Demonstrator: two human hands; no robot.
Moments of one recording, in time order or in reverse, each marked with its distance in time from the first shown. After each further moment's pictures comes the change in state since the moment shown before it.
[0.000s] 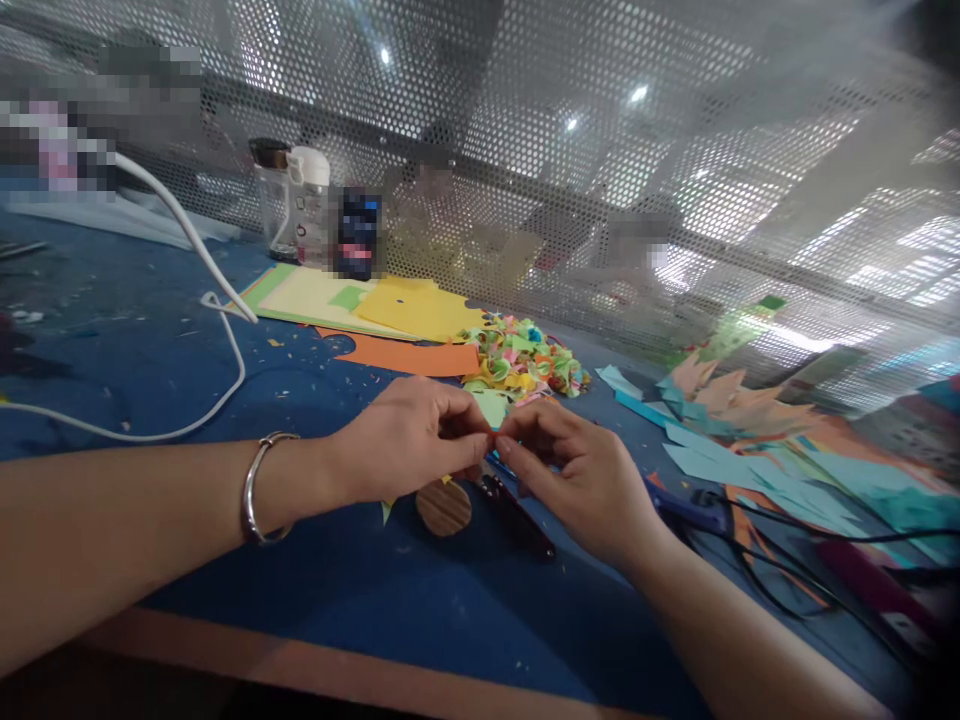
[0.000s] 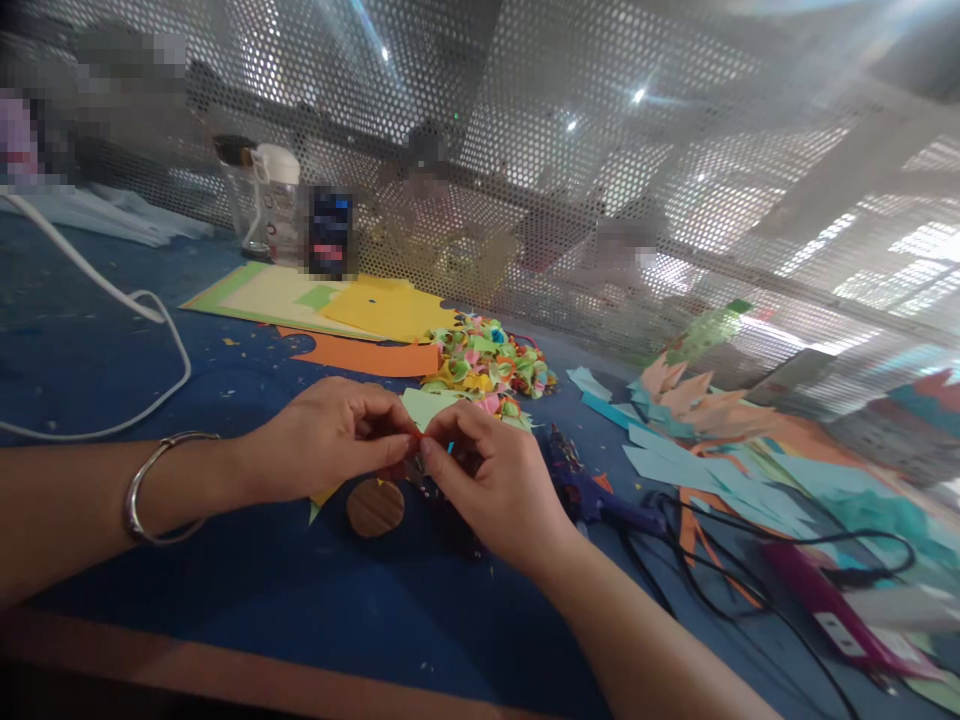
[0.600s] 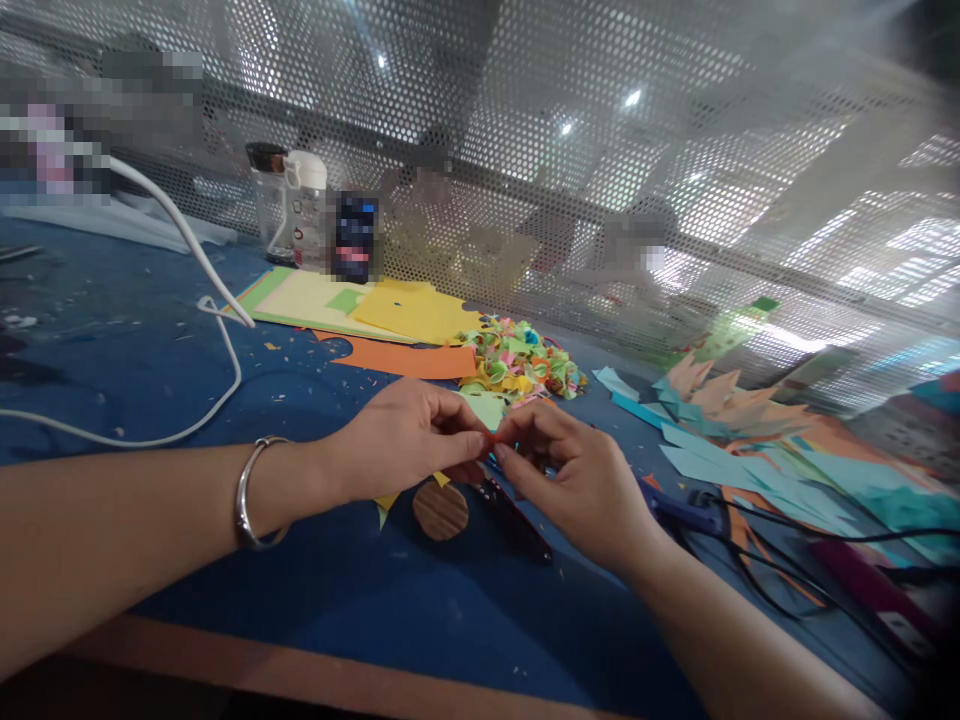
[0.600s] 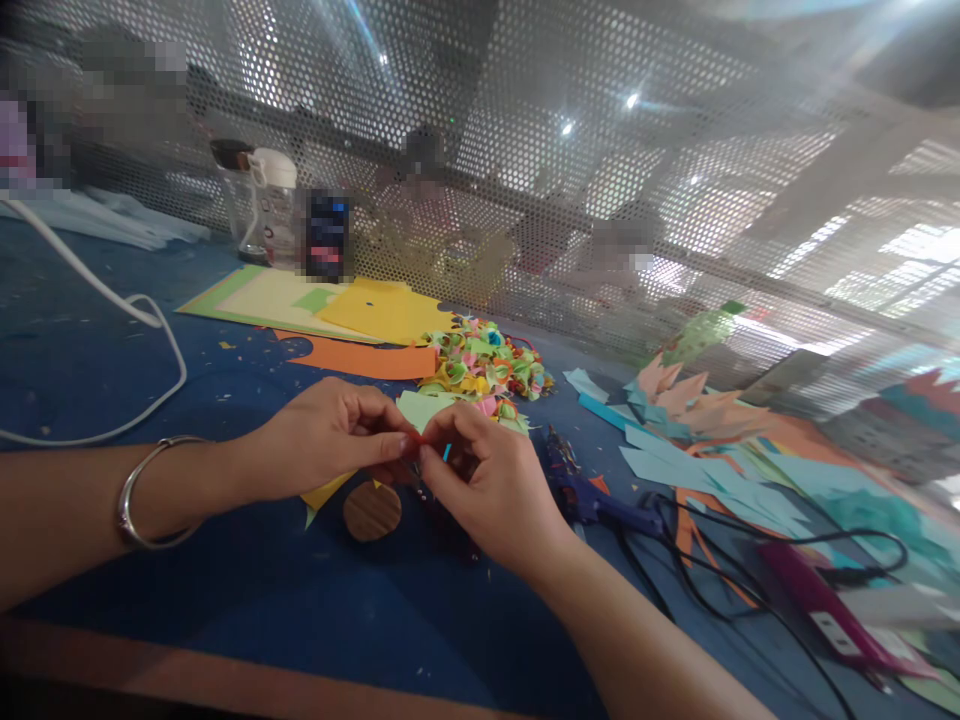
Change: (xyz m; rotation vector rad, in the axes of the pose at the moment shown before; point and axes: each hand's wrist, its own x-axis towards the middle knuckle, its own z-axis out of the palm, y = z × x) left_hand 0.004 -0.003 0.004 -0.408 -0.060 -0.170; right_hand -0.002 -0.001 0.000 -0.044 0.008 0.018
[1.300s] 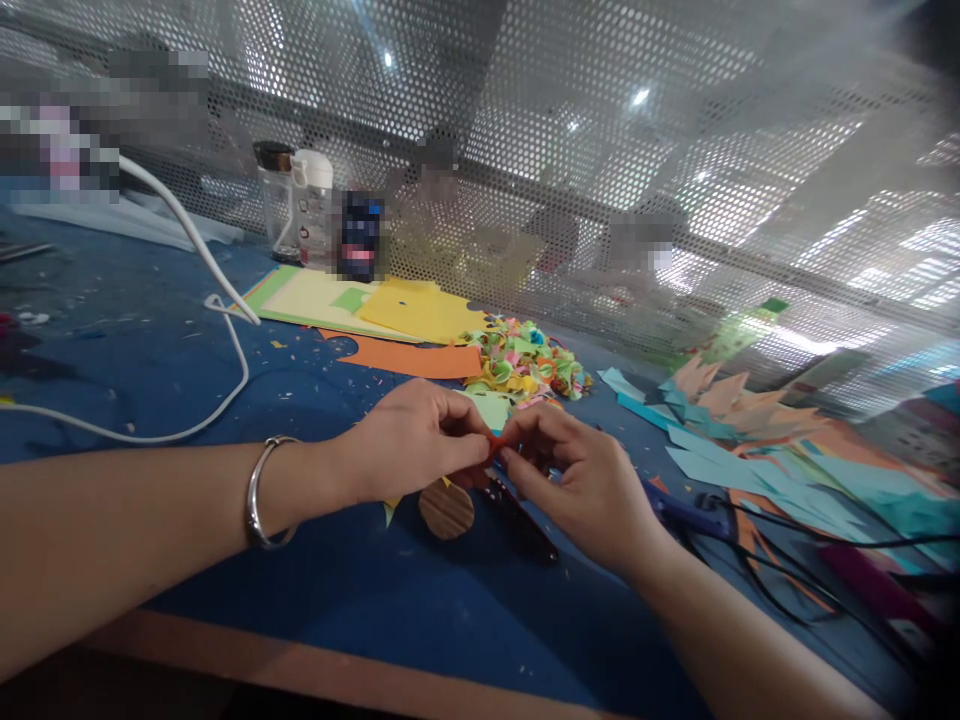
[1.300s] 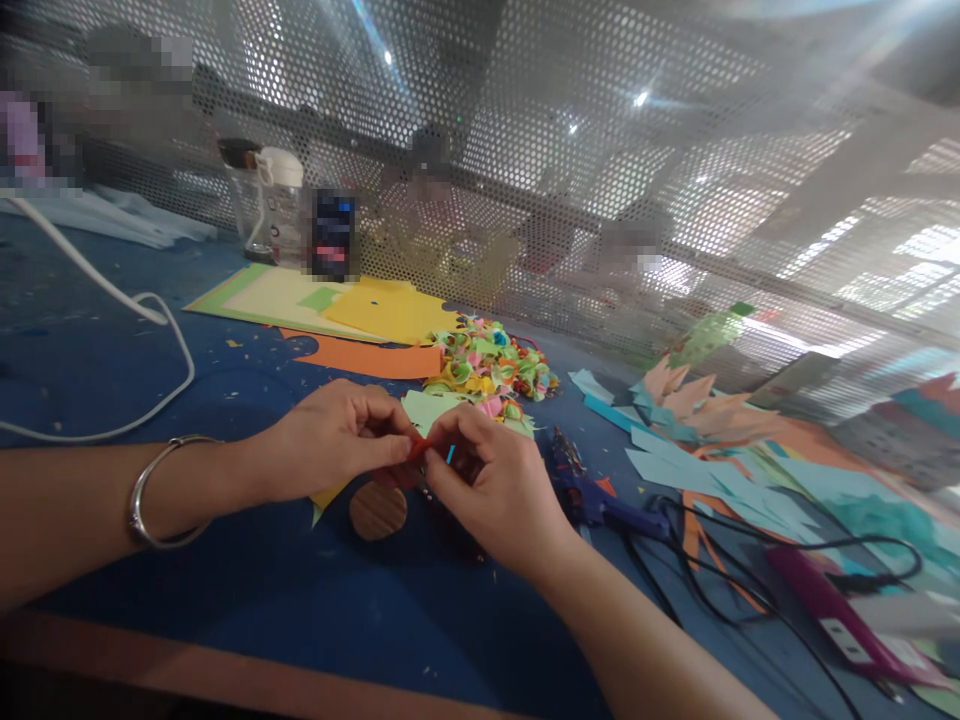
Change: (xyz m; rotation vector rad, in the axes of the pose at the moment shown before) left_hand -0.002 0.002 0.002 0.044 0.026 -0.023; right_hand 0.000 0.000 0.002 -0.031 -0.001 -0.012
